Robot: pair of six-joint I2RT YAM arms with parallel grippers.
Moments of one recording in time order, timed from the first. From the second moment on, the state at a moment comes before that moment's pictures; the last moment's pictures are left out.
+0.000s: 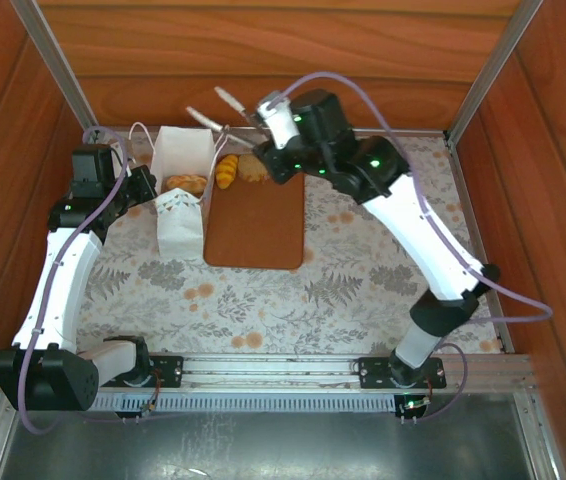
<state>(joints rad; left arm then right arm) -0.03 1.15 1.16 -0.64 0.25 -0.40 0.83 1.68 2.16 -1.00 0.06 -0.04</state>
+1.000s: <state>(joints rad) -0.03 1.15 1.16 -0.64 0.26 -0.40 0.42 2.03 1.84 -0.86 -0.23 0.20</state>
